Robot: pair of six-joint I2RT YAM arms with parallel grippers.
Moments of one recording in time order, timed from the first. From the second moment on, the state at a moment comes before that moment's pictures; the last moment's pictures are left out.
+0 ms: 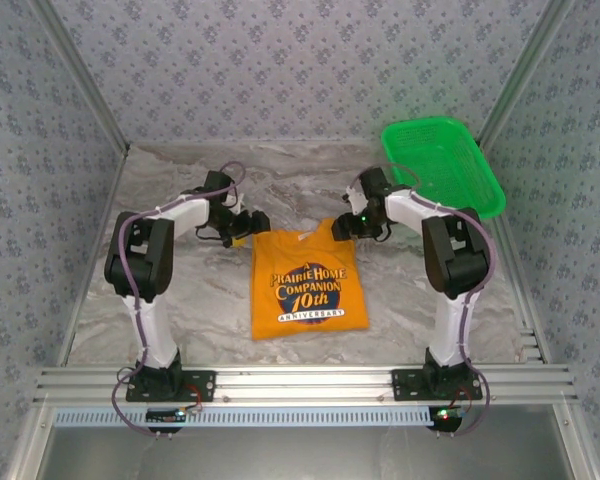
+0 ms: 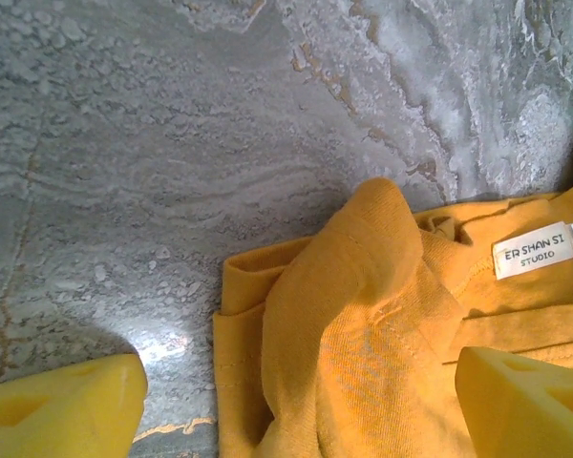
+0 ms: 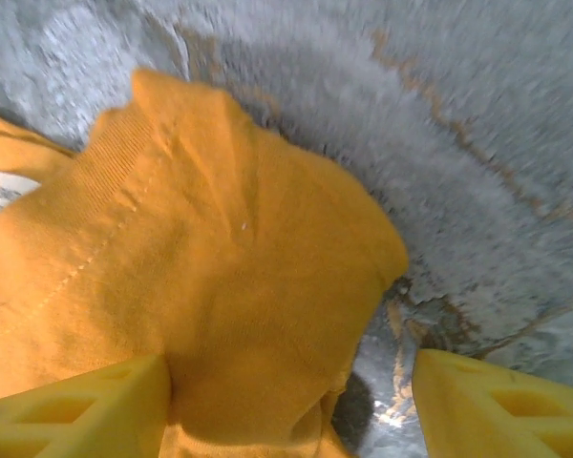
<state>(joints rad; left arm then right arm) -0.26 1.96 1.28 -0.55 0.51 -0.43 0.30 2.00 1.36 -0.61 -0.36 0.05</state>
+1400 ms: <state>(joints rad) -0.22 2.01 1.58 -0.63 0.85 -0.21 0.20 1.90 1.39 -0.33 -0.72 0.14</state>
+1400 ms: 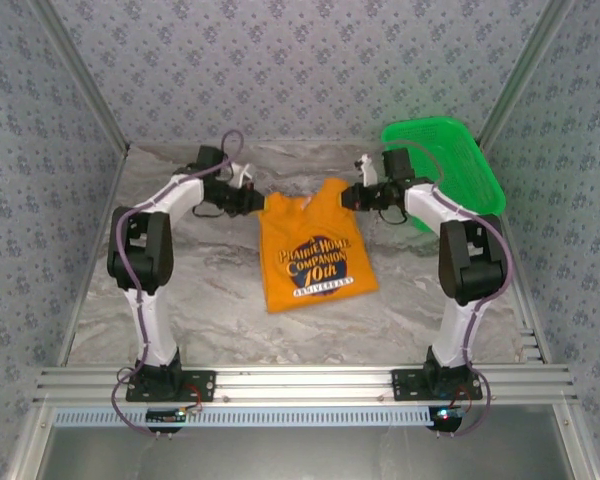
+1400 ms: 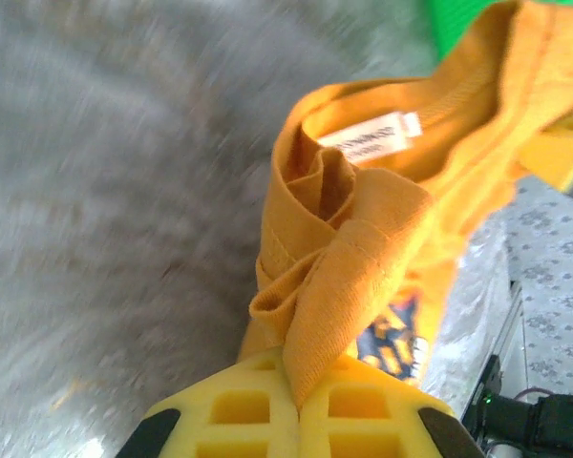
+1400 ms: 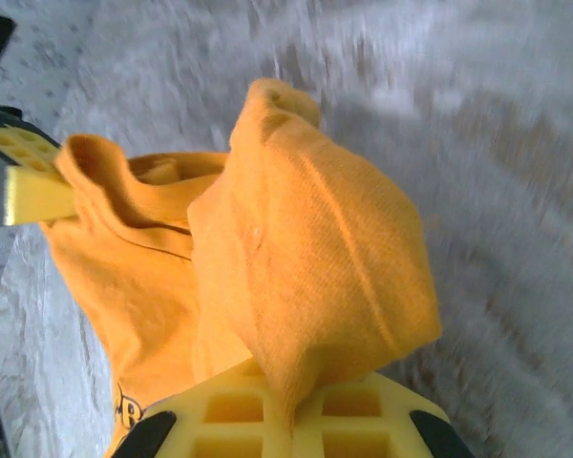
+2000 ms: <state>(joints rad) -0.39 1.26 0.97 -0.35 0.76 0.20 0.28 1.29 0.82 -0.16 -0.52 -0.41</state>
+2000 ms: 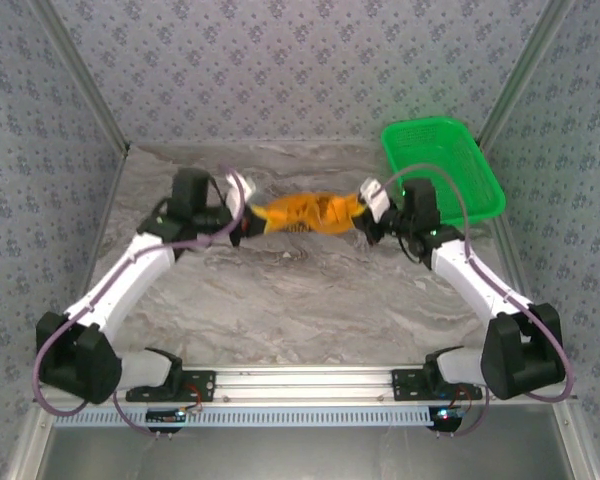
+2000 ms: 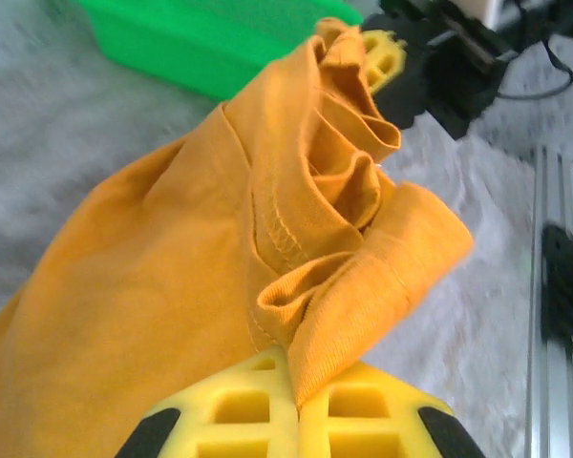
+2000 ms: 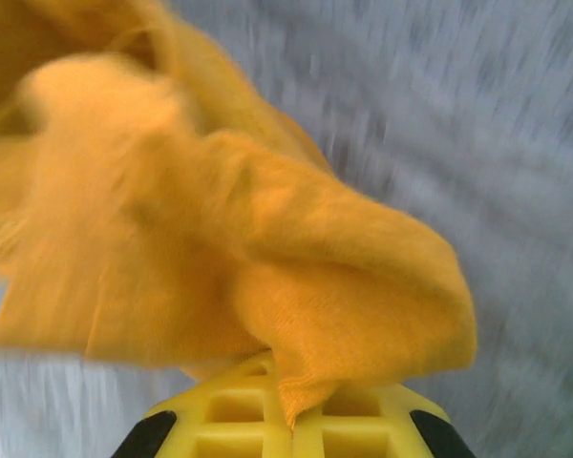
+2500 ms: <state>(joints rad) -0.51 1.20 0.64 -0.23 0.64 0.16 0.28 0.99 0.51 -0.16 -0.43 -0.41</state>
